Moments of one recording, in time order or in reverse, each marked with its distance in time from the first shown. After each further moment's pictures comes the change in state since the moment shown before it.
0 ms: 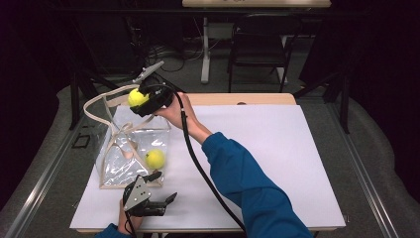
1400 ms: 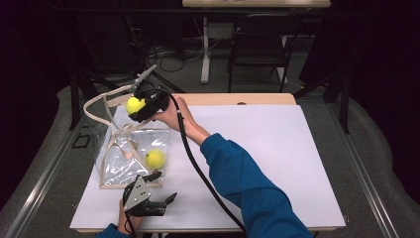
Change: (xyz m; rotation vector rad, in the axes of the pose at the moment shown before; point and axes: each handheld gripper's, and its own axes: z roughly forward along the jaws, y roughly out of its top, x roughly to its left) left arm 0.000 0.000 -0.001 0.002 -0.003 0.005; right arm 0.008 -0.001 0.014 0.092 0.048 -0.002
